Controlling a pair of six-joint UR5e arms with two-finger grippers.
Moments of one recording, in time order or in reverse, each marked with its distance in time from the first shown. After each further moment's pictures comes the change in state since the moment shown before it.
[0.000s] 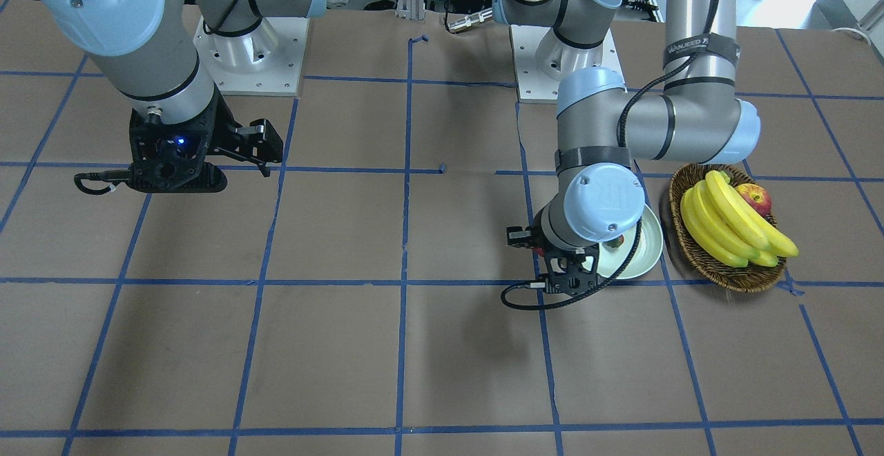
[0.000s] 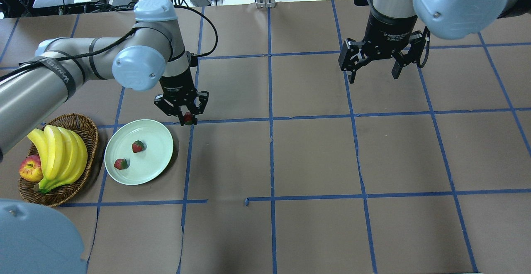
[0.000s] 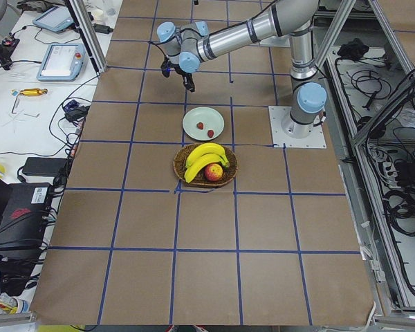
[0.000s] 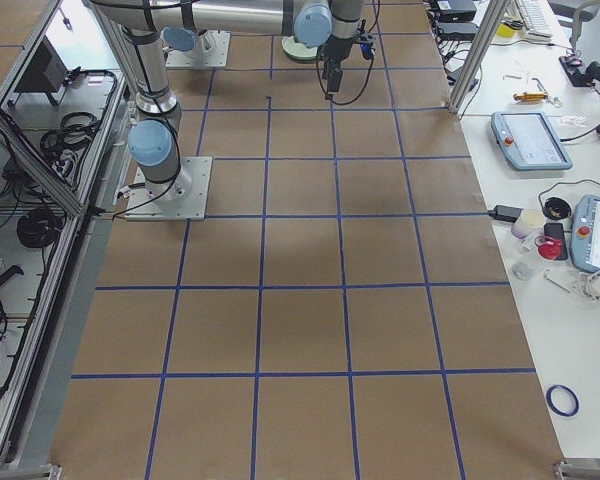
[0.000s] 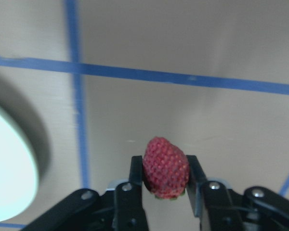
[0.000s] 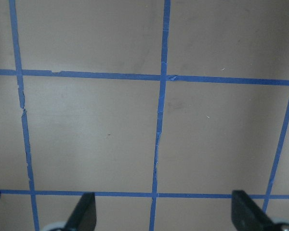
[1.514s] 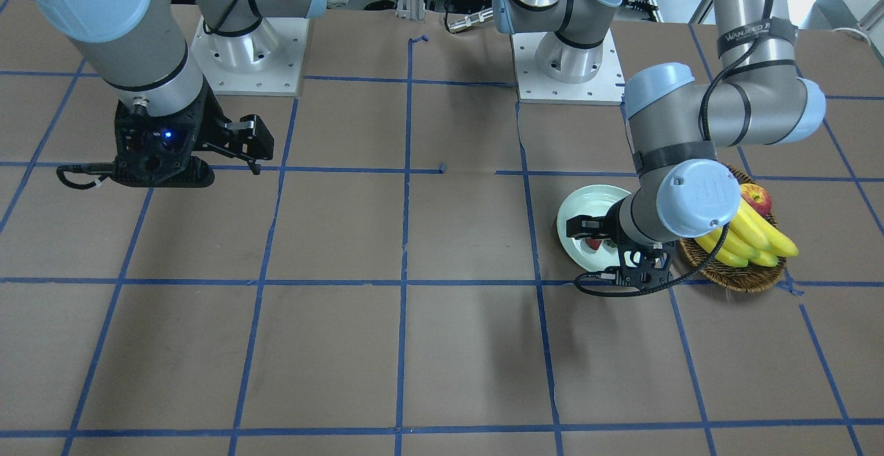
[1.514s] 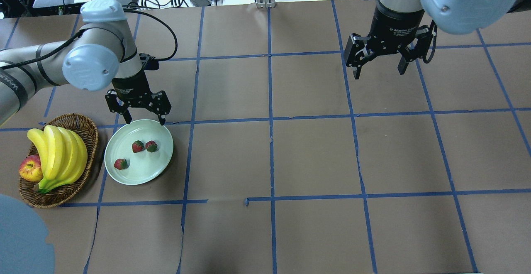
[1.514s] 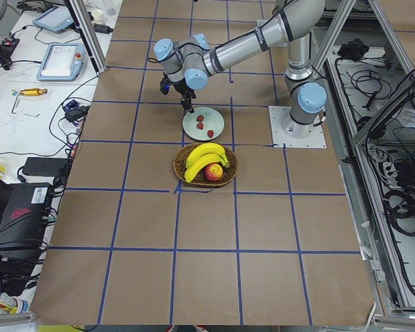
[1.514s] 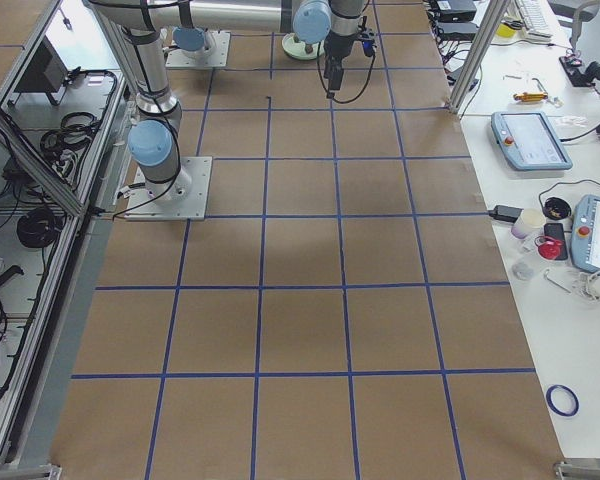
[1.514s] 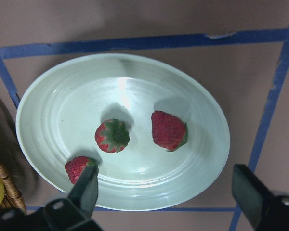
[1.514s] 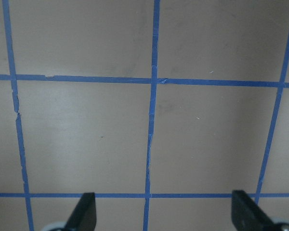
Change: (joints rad) left arm 0.140 0.064 -0.031 0.005 0.027 0.208; right arm -0.010 -0.009 -0.019 0.012 -0.026 0.004
